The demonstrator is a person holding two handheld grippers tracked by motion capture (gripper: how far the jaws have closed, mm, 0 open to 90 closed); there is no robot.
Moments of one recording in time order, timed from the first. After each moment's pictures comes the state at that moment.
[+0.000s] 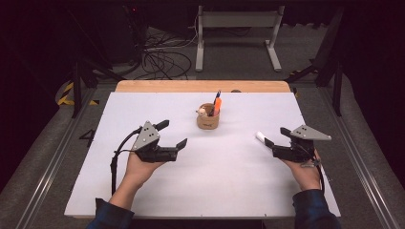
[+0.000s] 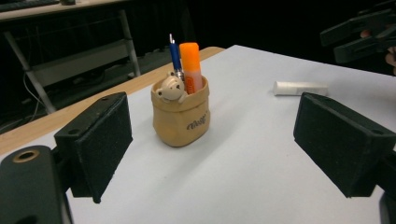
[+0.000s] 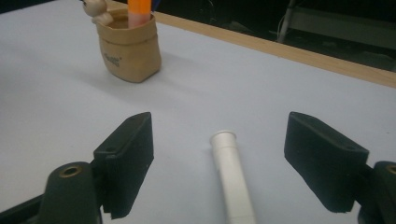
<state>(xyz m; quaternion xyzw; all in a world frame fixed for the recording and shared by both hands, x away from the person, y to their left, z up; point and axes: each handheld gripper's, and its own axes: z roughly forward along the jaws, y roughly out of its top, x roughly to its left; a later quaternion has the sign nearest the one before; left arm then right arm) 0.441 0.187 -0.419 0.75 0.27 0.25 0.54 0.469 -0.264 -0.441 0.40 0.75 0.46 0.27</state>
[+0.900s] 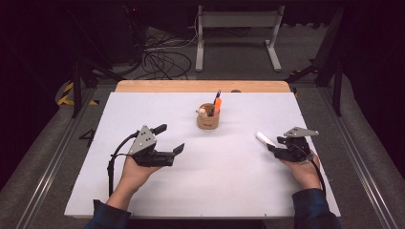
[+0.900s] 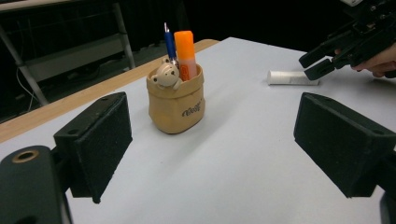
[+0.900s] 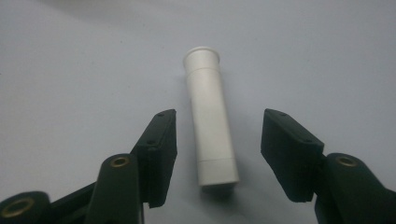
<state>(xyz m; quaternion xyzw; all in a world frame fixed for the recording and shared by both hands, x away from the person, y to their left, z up) 0.435 0.194 -0.424 0.76 0.27 0.25 0.54 0.495 -0.273 -0.479 0.43 0.80 0.37 0.21</state>
